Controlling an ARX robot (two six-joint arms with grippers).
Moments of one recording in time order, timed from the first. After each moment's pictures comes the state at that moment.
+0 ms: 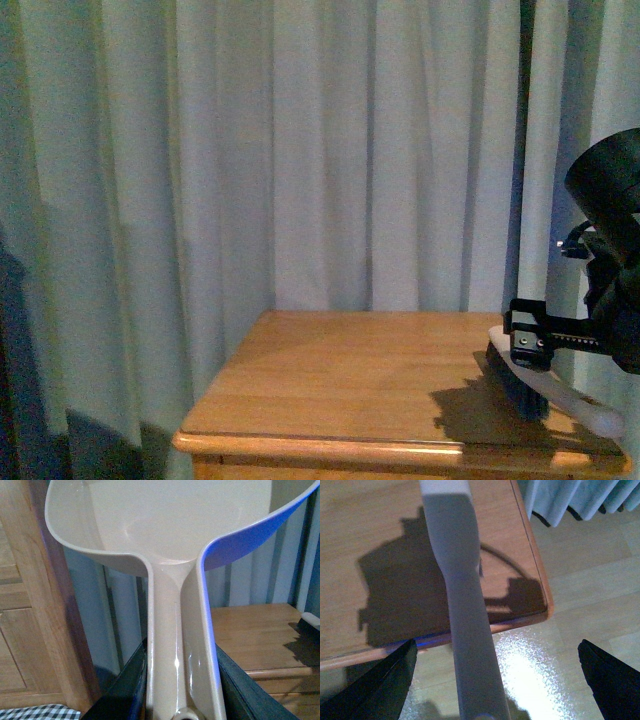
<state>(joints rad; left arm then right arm) 0.28 0.33 0.43 0.11 0.46 0.04 0.27 1.87 1.32 -0.26 0.28 0.40</state>
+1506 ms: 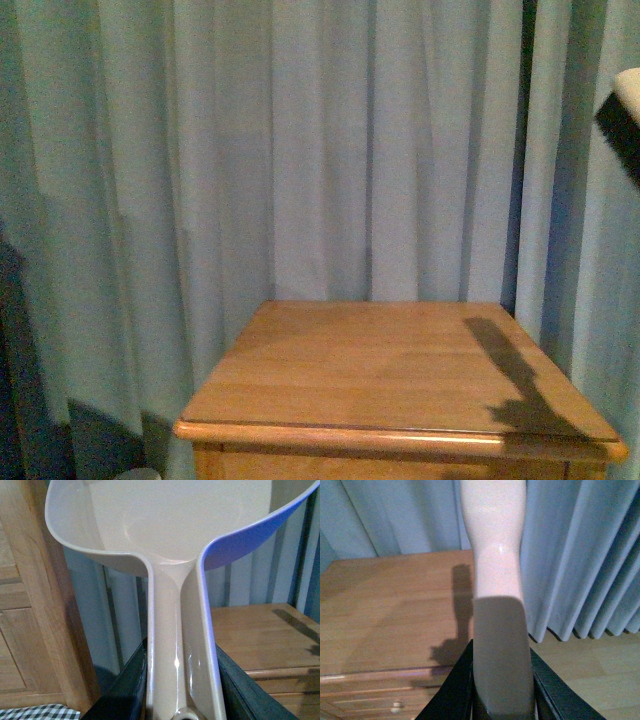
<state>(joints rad) 0.28 0.33 0.43 0.11 0.46 0.04 0.23 1.07 0.69 0.20 0.28 0.11</state>
